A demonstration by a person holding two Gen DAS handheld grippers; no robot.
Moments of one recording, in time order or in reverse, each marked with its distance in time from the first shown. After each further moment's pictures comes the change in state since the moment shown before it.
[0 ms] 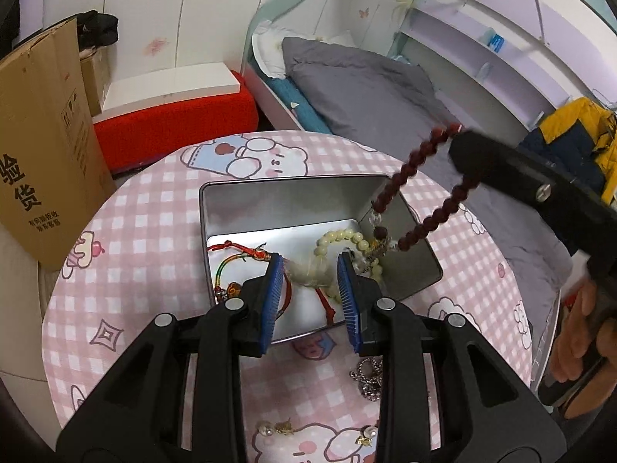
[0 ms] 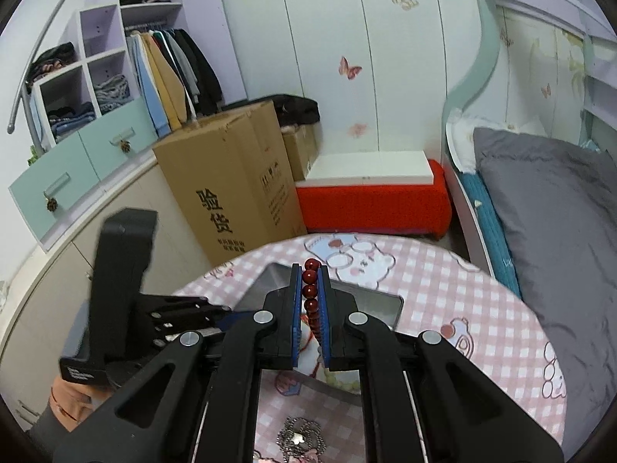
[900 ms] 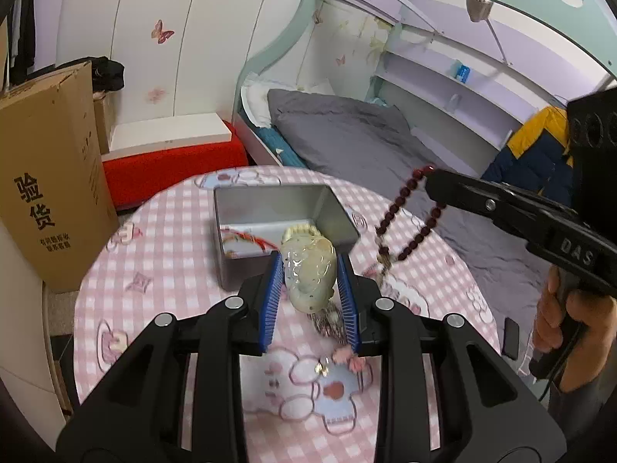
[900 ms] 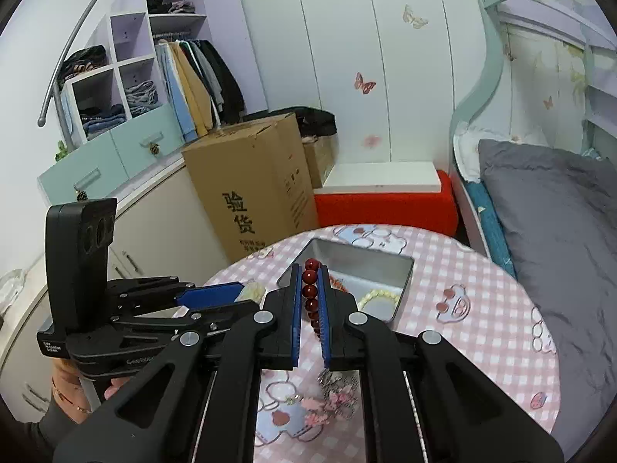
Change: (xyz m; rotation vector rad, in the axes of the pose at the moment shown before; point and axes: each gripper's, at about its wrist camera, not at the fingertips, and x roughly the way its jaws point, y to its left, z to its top) left arm -0.102 -0.026 -0.051 0.046 -0.203 -0.030; right arm -0.083 0.033 -0.025 -0.031 -0.064 0.041
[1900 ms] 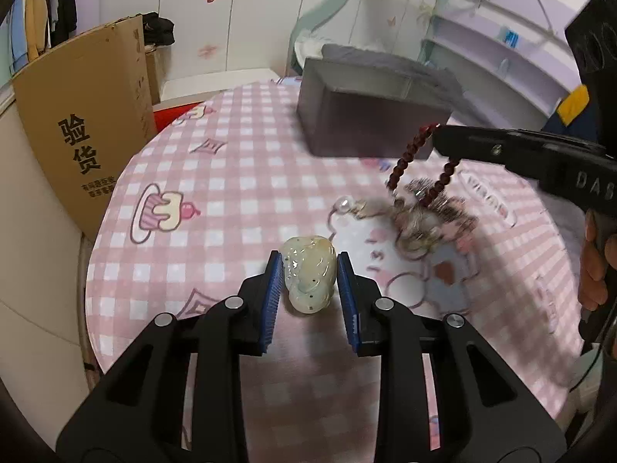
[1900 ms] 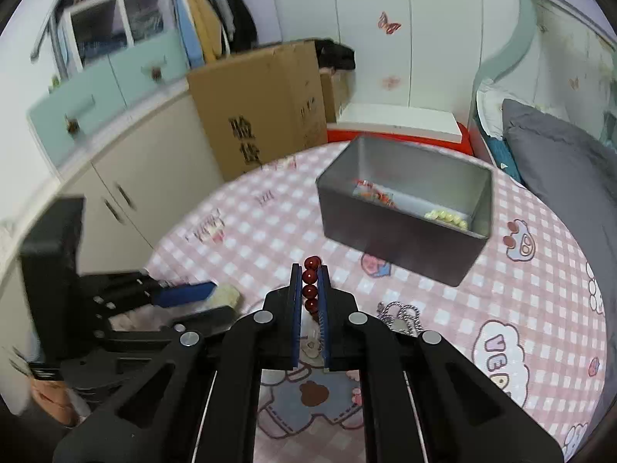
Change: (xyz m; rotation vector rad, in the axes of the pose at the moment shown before) left arm -0.002 0.043 -0.109 -0.033 0.115 0.180; right arm 0.070 0.040 -0.058 -0.043 0.209 0.012
